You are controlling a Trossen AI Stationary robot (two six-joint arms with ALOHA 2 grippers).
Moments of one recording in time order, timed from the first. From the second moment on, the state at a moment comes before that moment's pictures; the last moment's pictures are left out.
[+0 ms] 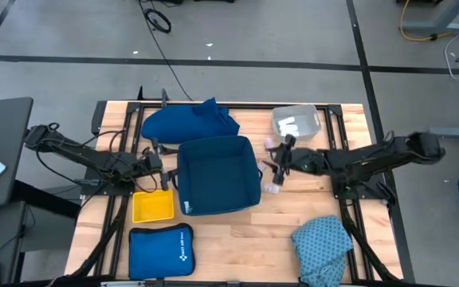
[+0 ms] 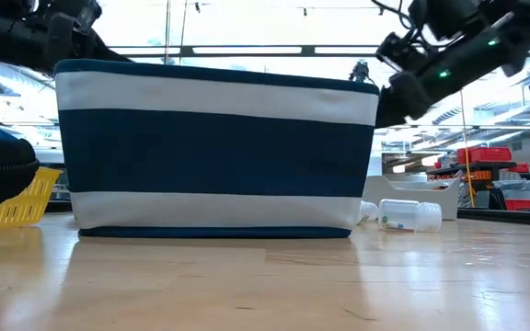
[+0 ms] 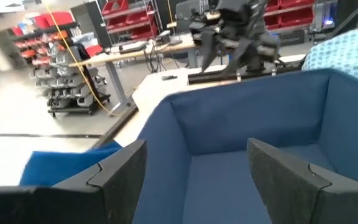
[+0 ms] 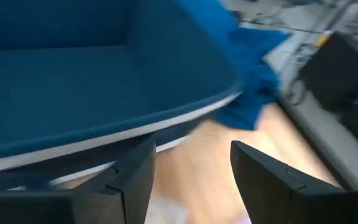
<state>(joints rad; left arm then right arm) -0.30 0.59 0.18 0.32 -0.64 0.17 0.02 1.16 0.48 0.19 0.39 -0.09</state>
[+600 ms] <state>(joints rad) -0.50 0.30 0.18 0.00 -0.59 0.05 0.29 1.16 0.48 0.05 0.35 0.18</state>
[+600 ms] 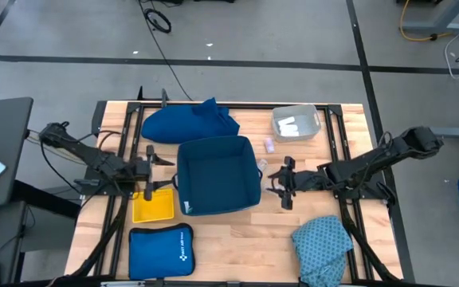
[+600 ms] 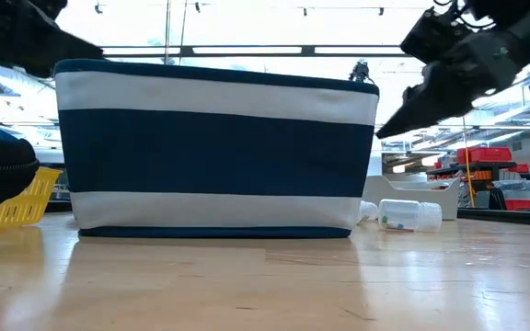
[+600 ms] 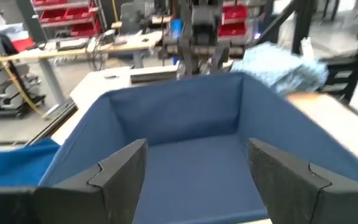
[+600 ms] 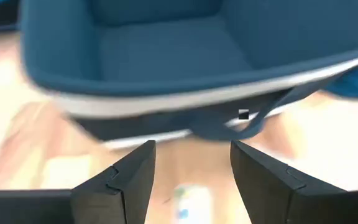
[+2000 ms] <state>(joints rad) -0.51 0.24 0.18 -0.08 -0.66 0.04 0.23 1.32 0.48 -0.13 0.18 0.35</state>
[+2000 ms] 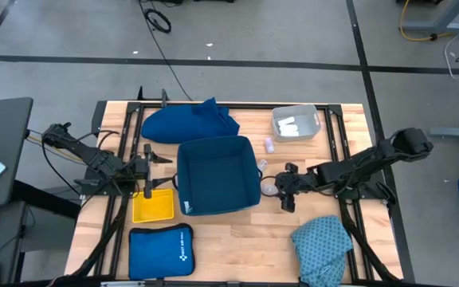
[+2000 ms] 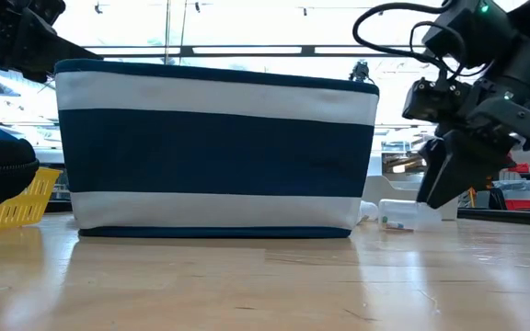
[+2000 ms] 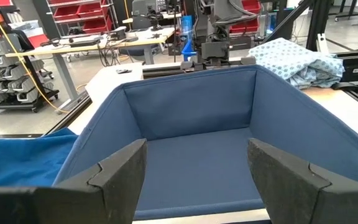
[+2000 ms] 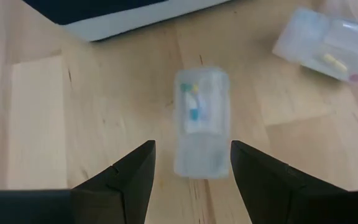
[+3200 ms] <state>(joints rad) -0.51 0.24 0.18 -0.08 -0.68 0.04 0.27 1.43 0.51 -0.08 0.18 0.41</state>
